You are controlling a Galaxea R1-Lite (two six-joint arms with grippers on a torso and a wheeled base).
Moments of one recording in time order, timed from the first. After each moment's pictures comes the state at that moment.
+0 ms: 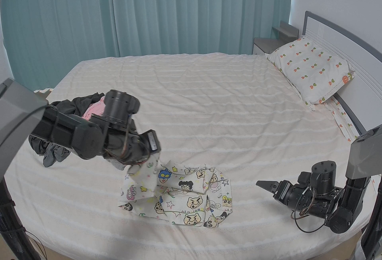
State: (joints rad) left arm -0.45 2.03 -1.15 -0.14 -0.07 -0.68; right arm 0.41 2.12 -0.14 -1.46 0.10 0.89
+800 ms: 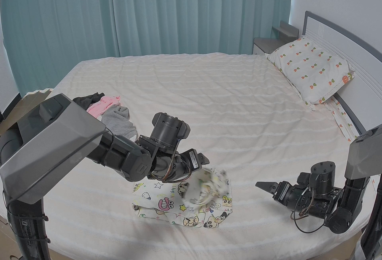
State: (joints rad) left arm -0.60 2.20 -1.22 -0.19 -0.05 -0.81; right arm 0.41 2.13 -0.15 -1.46 0.10 0.88
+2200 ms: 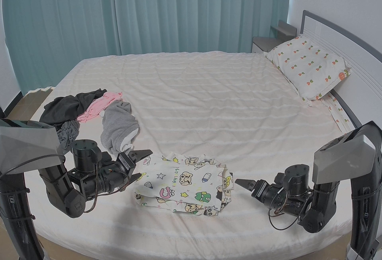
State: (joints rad) left arm -0.24 2.18 -0.46 -1.33 -0.37 -1.10; right arm 0.46 2.39 -0.36 -1.55 0.11 0.95
